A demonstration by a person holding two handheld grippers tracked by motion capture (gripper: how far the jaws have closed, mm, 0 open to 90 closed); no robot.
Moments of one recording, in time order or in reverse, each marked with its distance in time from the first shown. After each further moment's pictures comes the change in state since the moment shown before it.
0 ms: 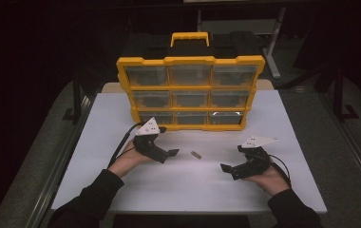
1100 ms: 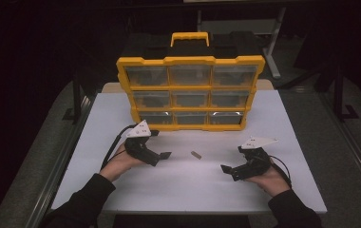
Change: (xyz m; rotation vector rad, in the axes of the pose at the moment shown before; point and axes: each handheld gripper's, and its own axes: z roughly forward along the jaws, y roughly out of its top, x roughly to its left) left arm 0.001 -0.012 -0.022 0.015 -0.007 -0.027; right arm 0.001 -0.002 -0.001 0.013 -0.012 -0.009
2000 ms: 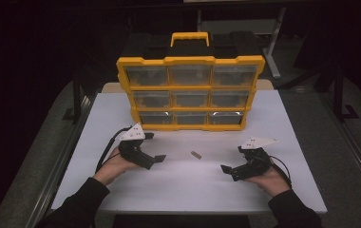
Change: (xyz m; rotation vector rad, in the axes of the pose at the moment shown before) left arm -0.001 -0.010 -0.016 0.012 0.005 -0.010; right arm 0.001 0.000 0.000 -0.001 -0.003 -0.005
